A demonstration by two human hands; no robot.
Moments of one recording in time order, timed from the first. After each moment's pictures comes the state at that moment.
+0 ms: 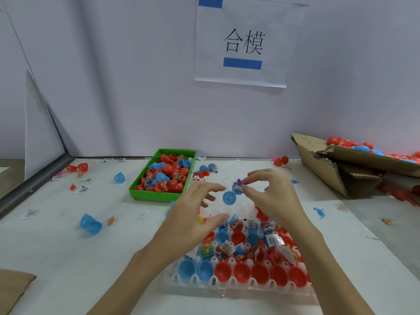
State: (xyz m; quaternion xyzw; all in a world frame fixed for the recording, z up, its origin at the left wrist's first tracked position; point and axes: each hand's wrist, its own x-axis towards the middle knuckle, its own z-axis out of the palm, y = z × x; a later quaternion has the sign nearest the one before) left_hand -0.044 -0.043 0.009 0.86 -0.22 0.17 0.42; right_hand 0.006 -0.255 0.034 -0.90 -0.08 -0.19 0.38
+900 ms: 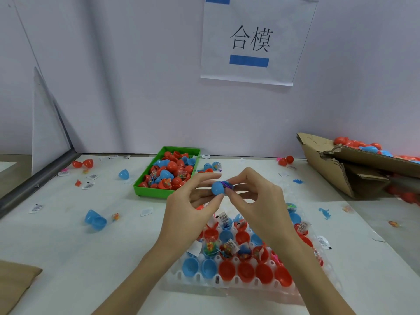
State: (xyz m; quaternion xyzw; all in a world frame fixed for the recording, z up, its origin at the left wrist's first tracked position) left_hand -0.044 -0.053 0.013 0.75 -0.10 0.20 0.62; right_hand -0.025 -0.218 0.028 -0.83 -0.19 -0.21 0.47
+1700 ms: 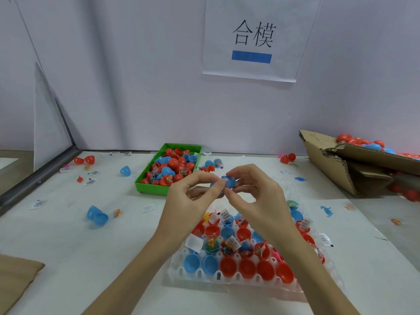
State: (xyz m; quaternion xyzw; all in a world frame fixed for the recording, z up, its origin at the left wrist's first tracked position) left_hand -0.046 -0.050 0.024 0.71 -0.10 0.17 0.67; right_hand -0.029 -0.216 0.030 -0.80 -0.22 -0.20 0.51
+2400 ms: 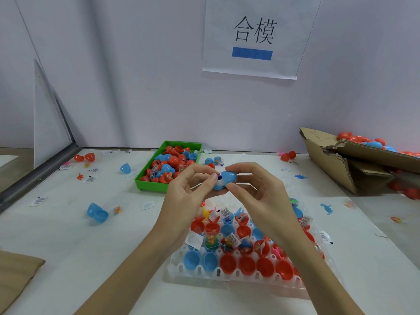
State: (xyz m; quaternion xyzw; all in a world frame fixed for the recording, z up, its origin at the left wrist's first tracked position) left_hand -0.045 -0.050 0.026 0.66 -0.06 0.12 0.74; right_hand -0.033 -0.221 0.031 -0.76 -0.24 -0.14 0.59
